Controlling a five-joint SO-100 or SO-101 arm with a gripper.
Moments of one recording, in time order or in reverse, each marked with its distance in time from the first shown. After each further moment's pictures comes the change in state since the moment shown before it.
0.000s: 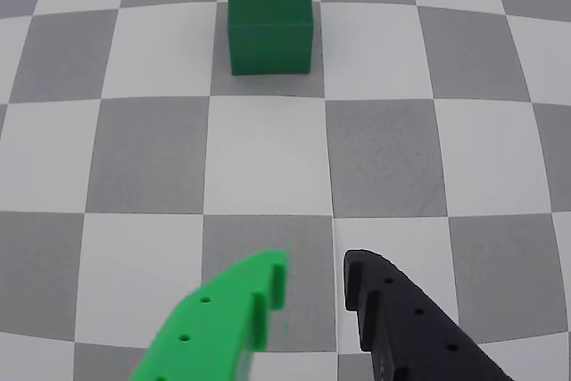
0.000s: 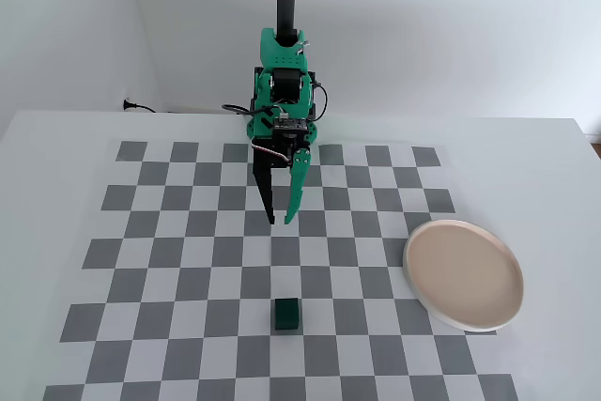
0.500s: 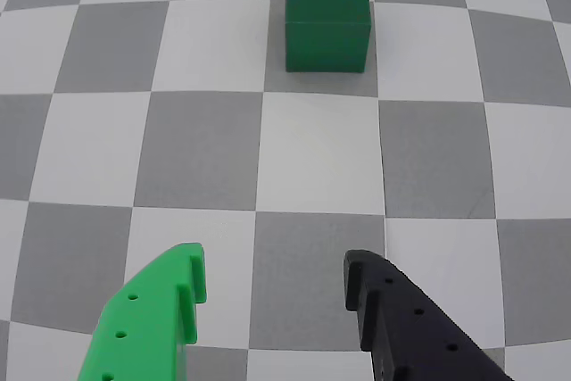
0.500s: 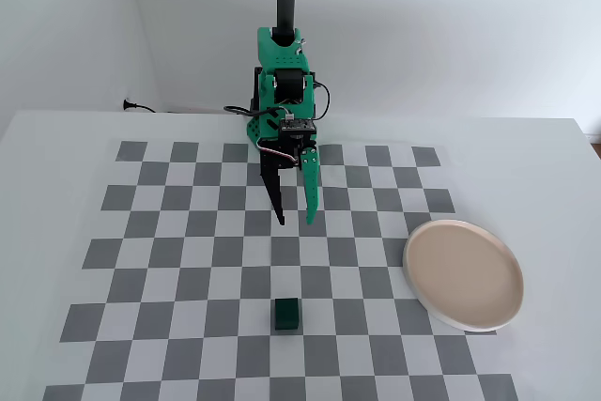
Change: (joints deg) arm -3.7 -3.0 -1.1 -1.6 2.6
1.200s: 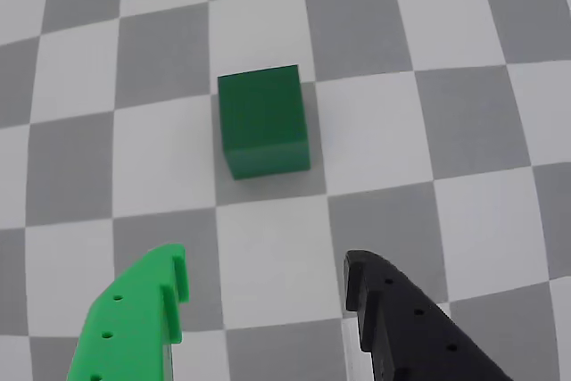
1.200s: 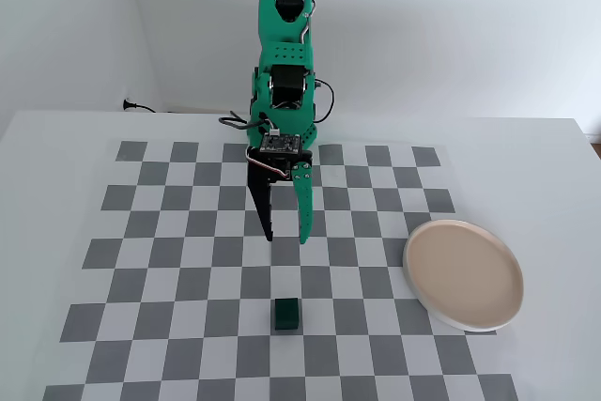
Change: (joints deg) arm 4.3 -48.3 -30.8 -10.4 4.8
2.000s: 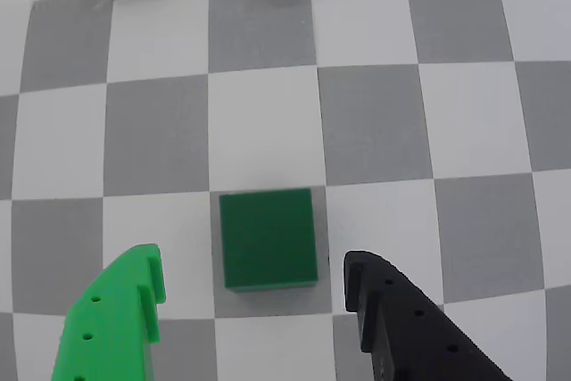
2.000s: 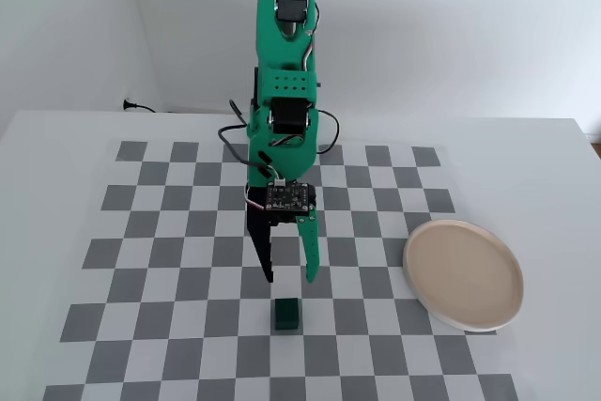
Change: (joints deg) arm -1.1 -29.6 -22.4 -3.0 -3.5
